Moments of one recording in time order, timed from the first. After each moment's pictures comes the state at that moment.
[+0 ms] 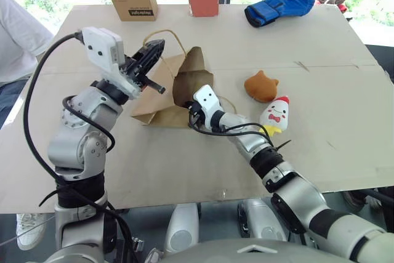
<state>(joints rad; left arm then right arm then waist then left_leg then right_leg) -0.39 0.52 0.25 -0.37 -0.57 0.50 -0.46 -0.74 0.14 0.37 0.75 0.10 0.01 0.43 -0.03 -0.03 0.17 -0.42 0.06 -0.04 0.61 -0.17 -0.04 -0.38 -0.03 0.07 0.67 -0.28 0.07</state>
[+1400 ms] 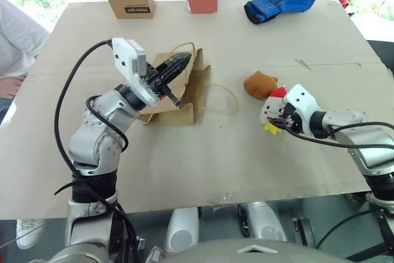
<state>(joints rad) -0.39 0.47 0.16 -0.30 -0.64 0.43 -0.67 -0.39 -0.73 0.18 -0.29 0.24 0.84 0.69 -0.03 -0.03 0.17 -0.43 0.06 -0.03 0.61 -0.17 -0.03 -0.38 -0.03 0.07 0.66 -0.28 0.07</state>
